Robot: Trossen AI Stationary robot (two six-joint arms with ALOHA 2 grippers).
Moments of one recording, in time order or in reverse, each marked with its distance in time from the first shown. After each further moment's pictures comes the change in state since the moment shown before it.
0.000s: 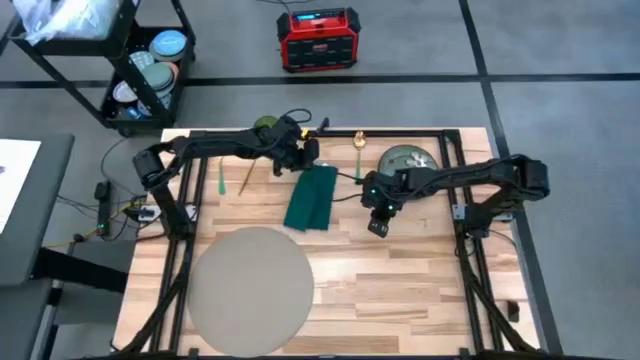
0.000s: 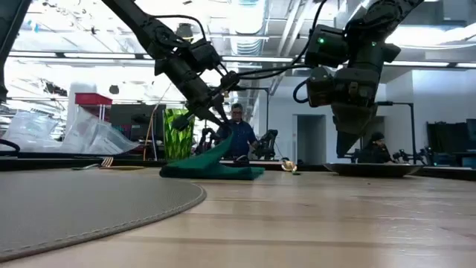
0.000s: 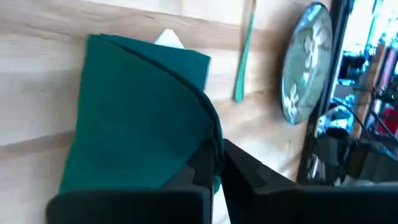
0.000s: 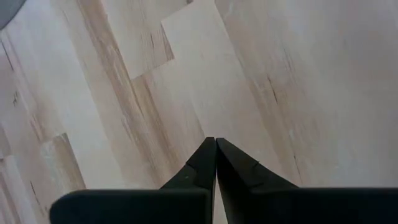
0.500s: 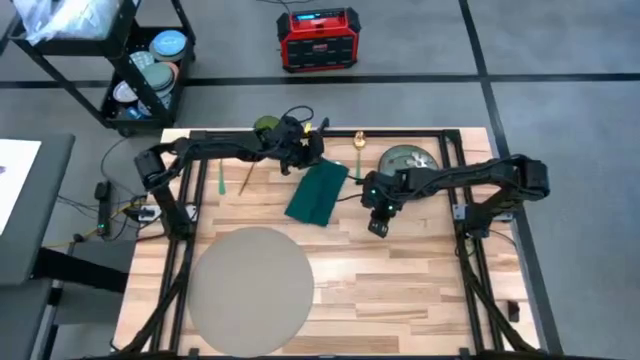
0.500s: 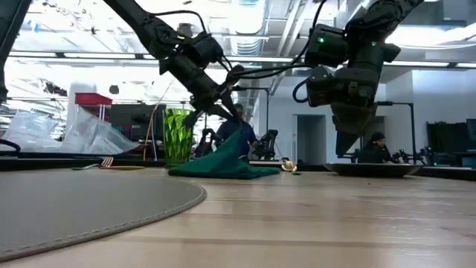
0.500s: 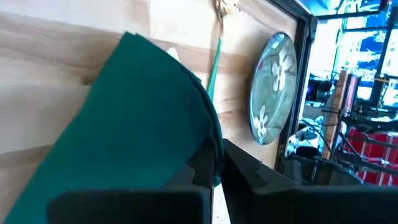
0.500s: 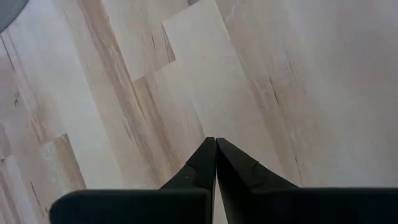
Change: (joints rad) left arm -0.053 0.021 0.001 0.134 -0.058 -0.103; right arm 0.001 0.000 0.000 0.003 0.002 0.000
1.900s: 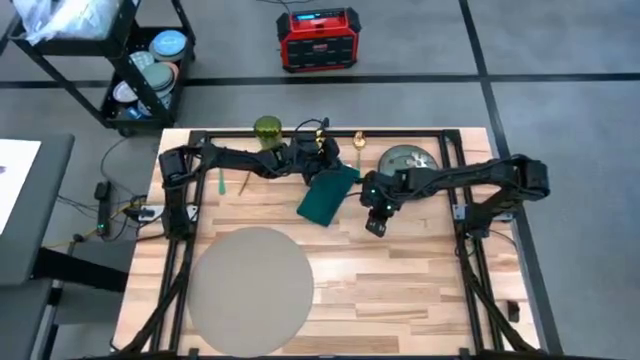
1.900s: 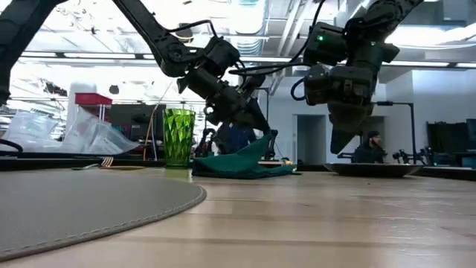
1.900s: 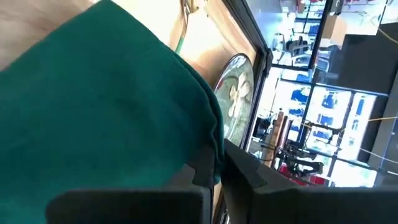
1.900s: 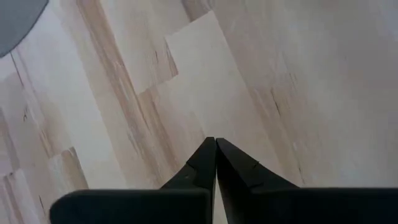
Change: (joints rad) left arm -0.119 0.158 0.000 0.388 -0.201 -0.332; right arm 0.001 0.000 0.000 0.037 0.002 0.038
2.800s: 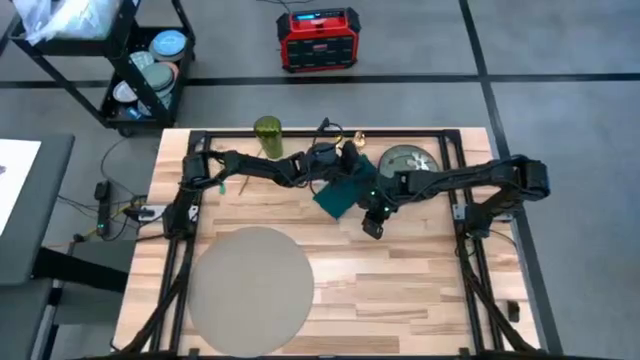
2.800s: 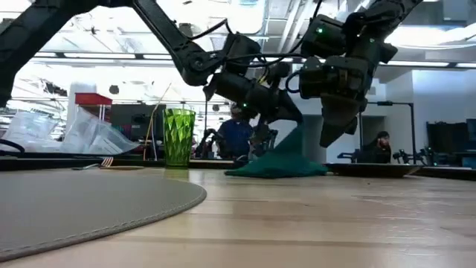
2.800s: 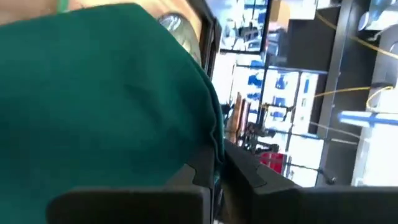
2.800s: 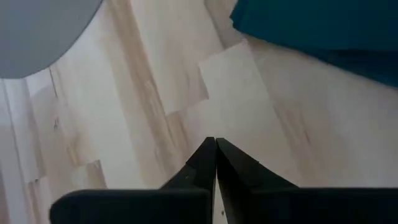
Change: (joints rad) left arm -0.074 0.183 0.183 0.218 -0.024 0.000; right arm 0.037 0.000 0.000 0.089 -0.030 0.002
